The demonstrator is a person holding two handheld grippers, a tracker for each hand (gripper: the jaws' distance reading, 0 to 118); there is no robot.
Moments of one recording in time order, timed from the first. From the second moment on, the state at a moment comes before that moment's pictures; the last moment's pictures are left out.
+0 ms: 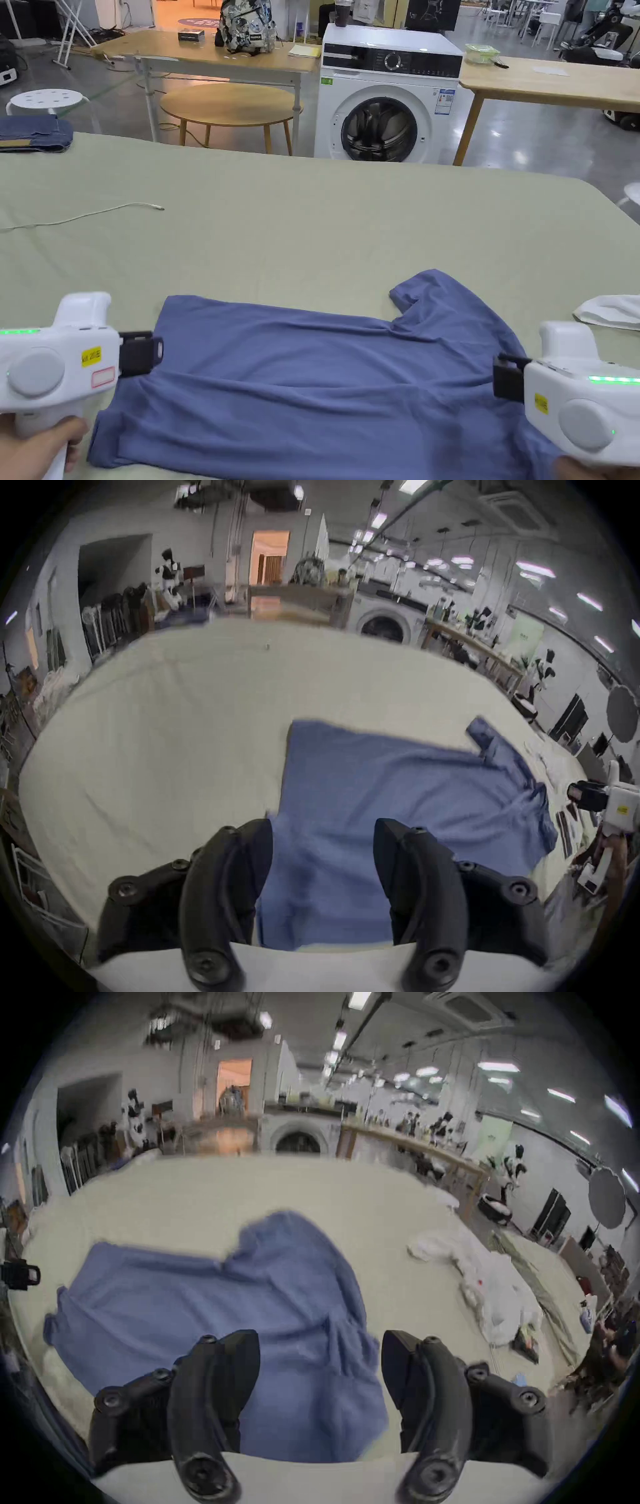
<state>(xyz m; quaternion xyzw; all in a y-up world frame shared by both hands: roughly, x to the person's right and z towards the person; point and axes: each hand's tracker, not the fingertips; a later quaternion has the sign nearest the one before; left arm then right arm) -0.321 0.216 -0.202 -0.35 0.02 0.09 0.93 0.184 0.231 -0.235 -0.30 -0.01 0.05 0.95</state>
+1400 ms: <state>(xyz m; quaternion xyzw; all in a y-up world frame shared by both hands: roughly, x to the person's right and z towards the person) -0.364 0.145 -0.462 -0.56 0.04 0.07 0.82 0.126 0.183 -0.320 -0.27 0.04 0.02 0.96</state>
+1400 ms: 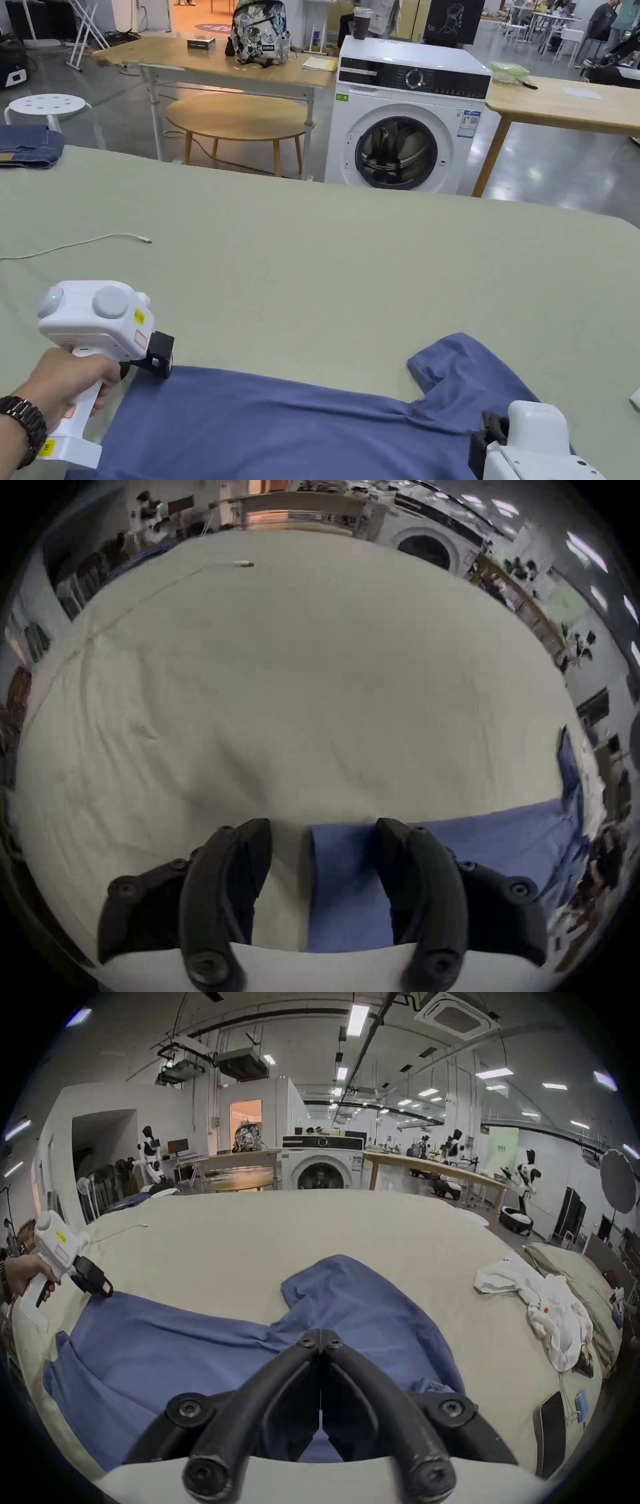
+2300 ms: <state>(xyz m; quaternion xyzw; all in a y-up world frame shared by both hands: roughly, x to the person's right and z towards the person) -0.368 0.187 -0.404 -0.45 0.00 0.08 0.89 0.214 0.184 -0.515 -0.50 0.01 0.06 0.87</state>
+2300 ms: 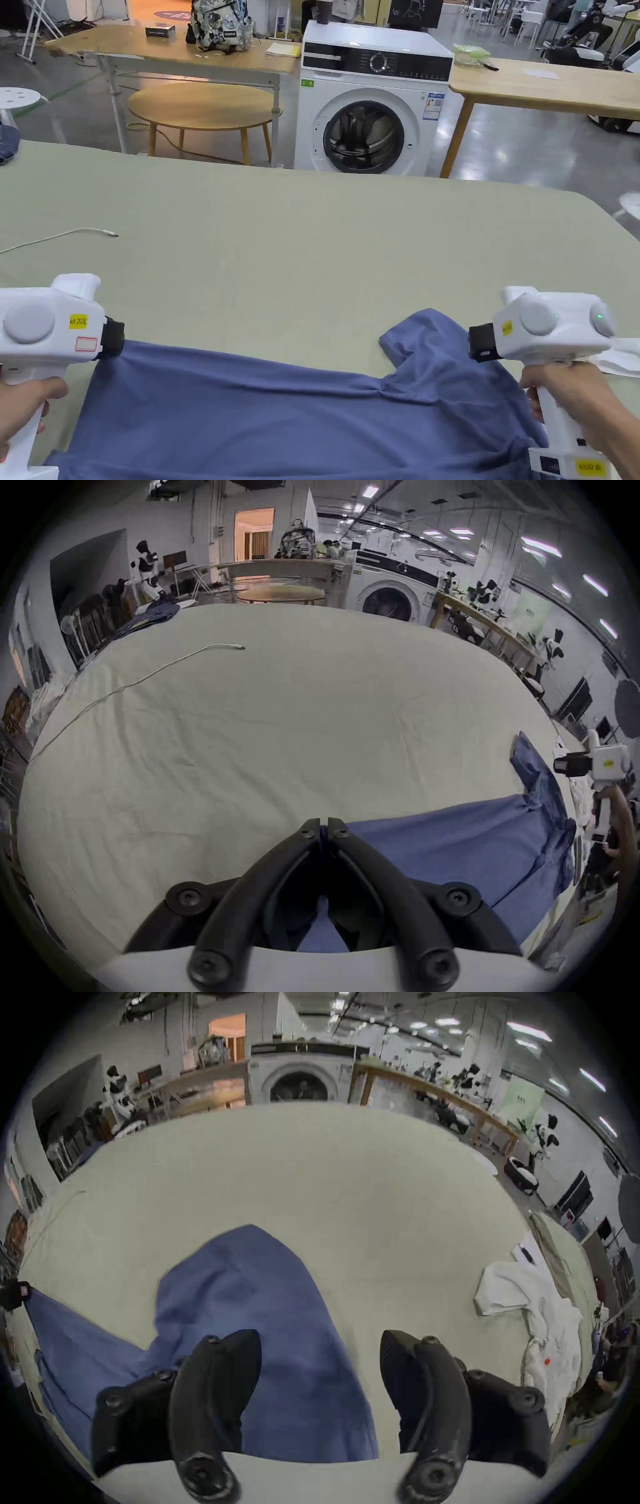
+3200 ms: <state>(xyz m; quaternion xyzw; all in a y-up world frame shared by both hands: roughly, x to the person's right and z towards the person) -0.366 0.195 -0.369 -0.44 0.01 0.10 0.89 0.232 0.221 -0.446 -0.45 0.02 0.01 0.89</state>
